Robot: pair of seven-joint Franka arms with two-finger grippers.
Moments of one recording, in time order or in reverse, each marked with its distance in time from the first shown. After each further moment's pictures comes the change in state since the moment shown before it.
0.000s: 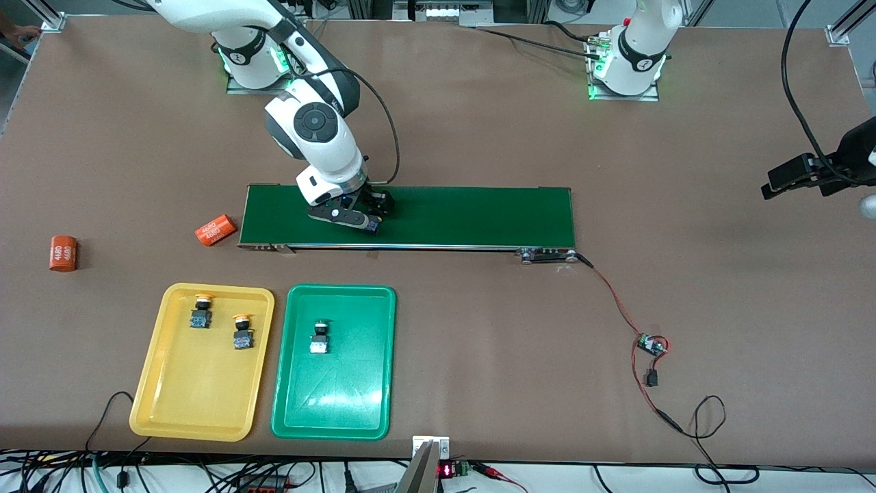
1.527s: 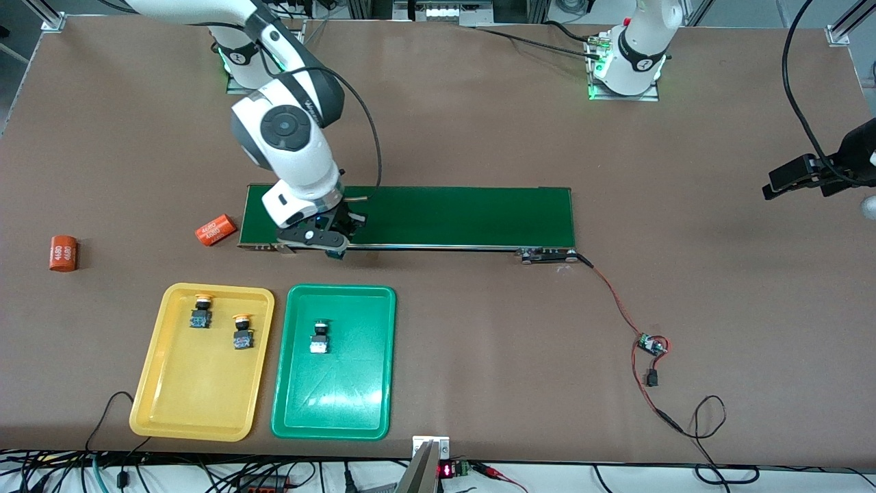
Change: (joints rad) left arm 0.000 0.002 0.002 0.000 0.000 0.000 0.000; right arm -0.049 -0.022 -0.025 0.303 -0.001 -0.255 -0.268
